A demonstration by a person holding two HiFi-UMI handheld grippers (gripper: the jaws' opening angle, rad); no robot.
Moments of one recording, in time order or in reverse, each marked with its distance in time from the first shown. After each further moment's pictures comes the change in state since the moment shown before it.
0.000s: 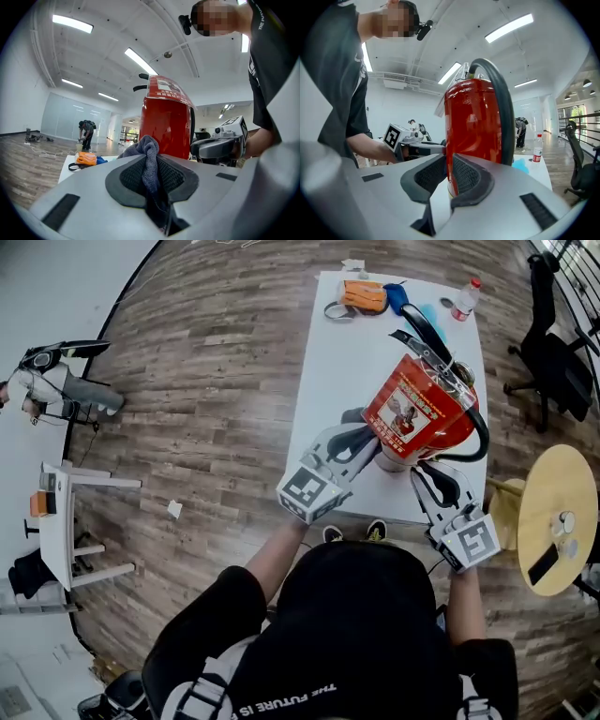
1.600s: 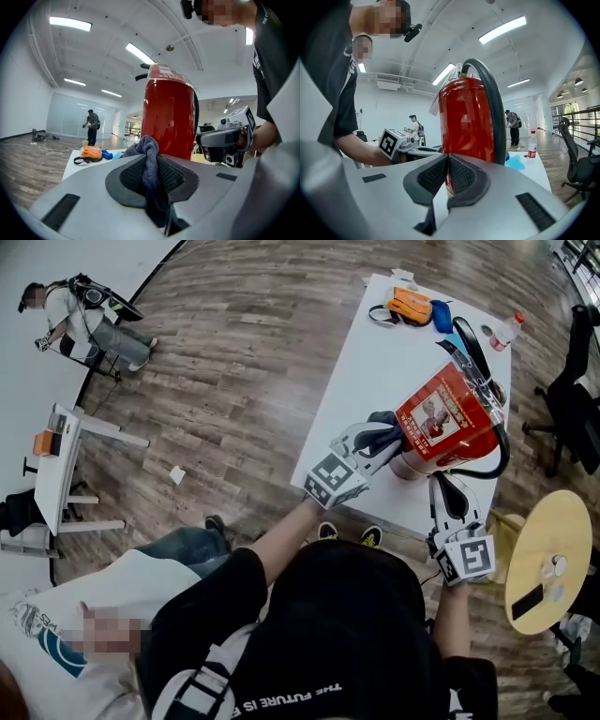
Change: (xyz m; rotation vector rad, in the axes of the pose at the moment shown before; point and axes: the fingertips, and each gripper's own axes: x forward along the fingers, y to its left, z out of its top) left arm 0.004 0.006 -0.028 0.001 0.073 0.064; right arm -0.005 -0.009 -0.014 0.025 -0.008 -0.056
